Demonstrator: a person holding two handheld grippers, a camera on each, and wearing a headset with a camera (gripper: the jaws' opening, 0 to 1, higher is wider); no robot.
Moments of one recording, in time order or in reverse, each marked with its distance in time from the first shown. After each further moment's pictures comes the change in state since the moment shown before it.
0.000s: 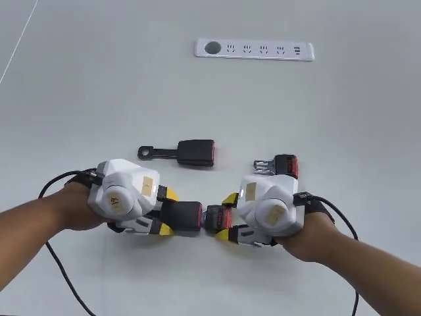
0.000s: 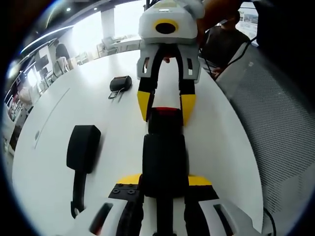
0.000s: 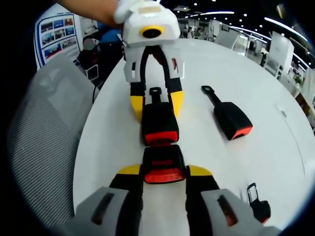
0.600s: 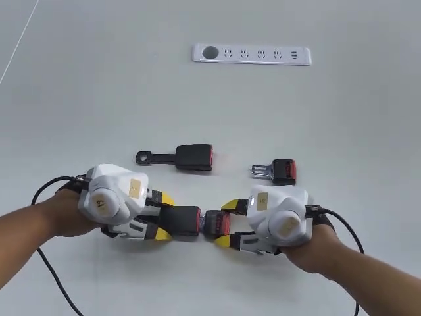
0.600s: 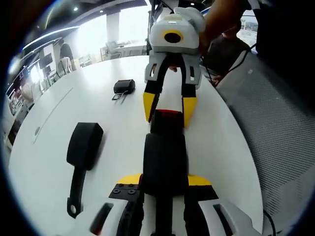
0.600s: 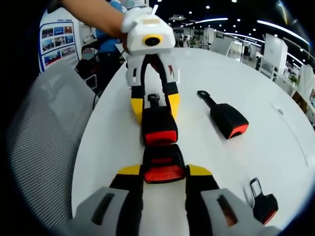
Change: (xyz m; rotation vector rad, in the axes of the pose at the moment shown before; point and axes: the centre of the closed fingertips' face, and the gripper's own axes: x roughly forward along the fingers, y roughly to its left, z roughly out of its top) left arm -0.003 0.000 0.000 -0.035 -0.070 -0.010; right arm -0.002 0.001 0.001 0.040 -0.103 -0.019
